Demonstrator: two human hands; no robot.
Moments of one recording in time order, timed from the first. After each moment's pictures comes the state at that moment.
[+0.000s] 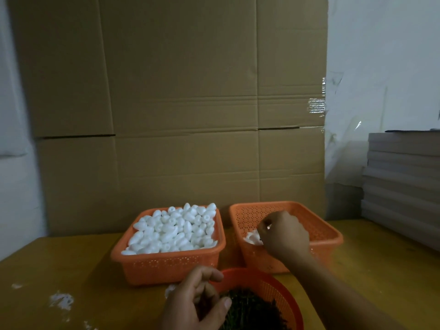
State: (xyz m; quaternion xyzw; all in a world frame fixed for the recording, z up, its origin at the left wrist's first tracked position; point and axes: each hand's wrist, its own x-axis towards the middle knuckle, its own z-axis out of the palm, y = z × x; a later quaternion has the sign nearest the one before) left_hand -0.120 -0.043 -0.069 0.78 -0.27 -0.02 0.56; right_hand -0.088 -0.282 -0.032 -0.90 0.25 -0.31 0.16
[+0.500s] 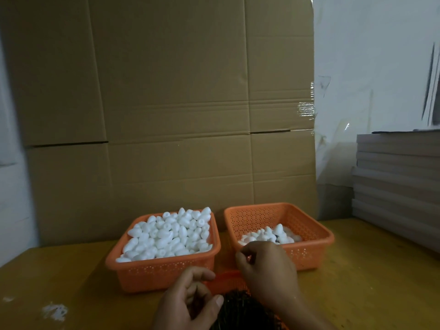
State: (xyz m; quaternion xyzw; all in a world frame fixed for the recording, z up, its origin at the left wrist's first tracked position) left_hand -0.108 -0.037 -0.071 0.76 -0.29 -0.01 0.58; right_hand -0.139 -0.221 -0.049 -0.91 0.17 -0.30 0.23
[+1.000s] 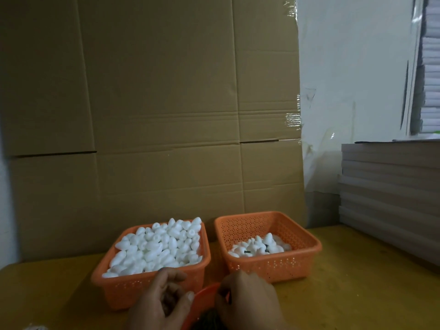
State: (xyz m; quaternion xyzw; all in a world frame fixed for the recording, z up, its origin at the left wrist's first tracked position) left_hand -0.090 -0.030 -0.053 0.81 -0.25 0.05 0.52; right_hand -0.149 -0.200 -0.045 -0.96 0.12 -0.15 0.18
